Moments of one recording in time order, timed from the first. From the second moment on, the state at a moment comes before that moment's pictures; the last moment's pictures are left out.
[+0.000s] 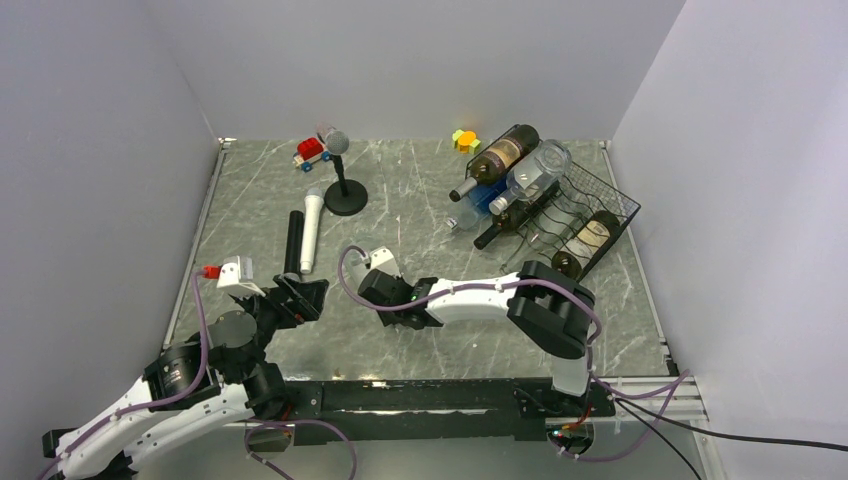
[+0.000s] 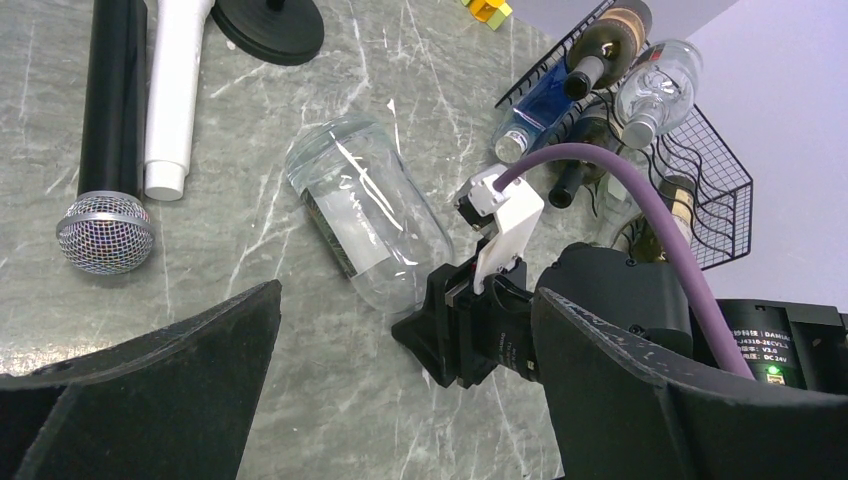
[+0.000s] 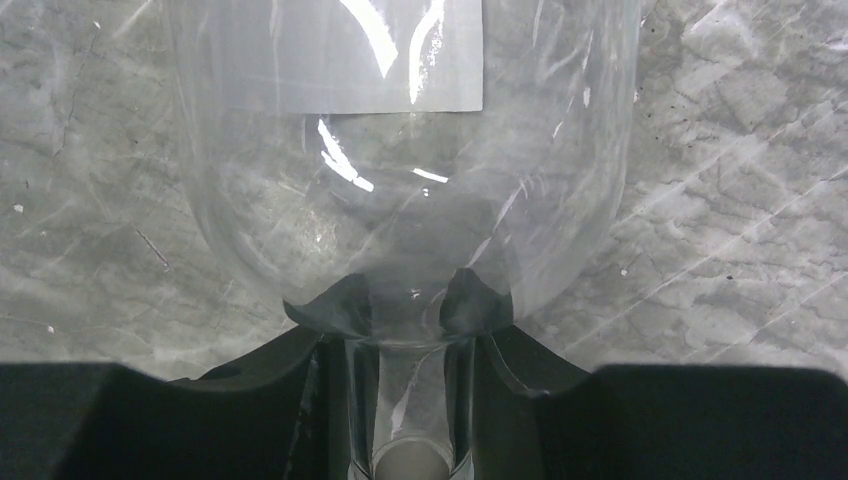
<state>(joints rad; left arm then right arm) -1.06 0.19 0.62 -0.70 -0.77 -0.81 1.17 1.89 1.13 -0.24 0.38 0.51</state>
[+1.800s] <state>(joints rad) -1.06 0.19 0.62 -0.70 -0.77 -0.81 0.44 1.32 1.02 -0.69 0.74 0.86</state>
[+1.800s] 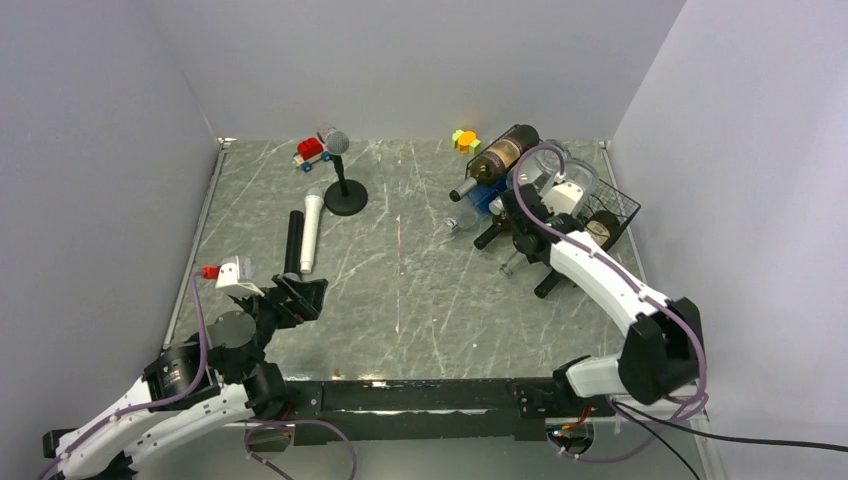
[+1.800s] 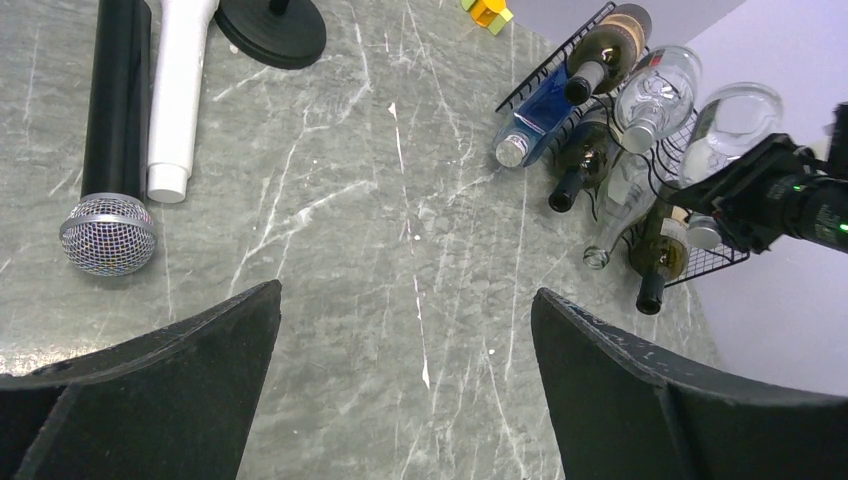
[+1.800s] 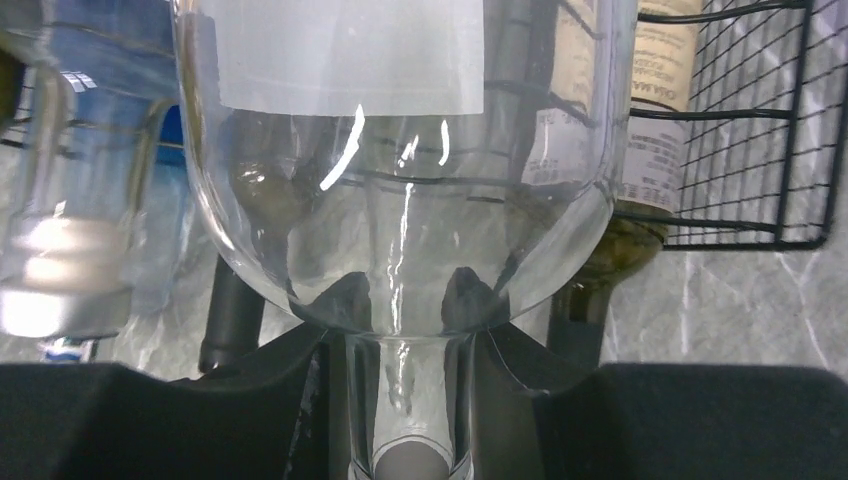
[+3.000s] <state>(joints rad) -1.06 0.17 0.61 -0.69 -0.77 -0.80 0.19 1.53 1.16 -0.54 0.42 0.81</state>
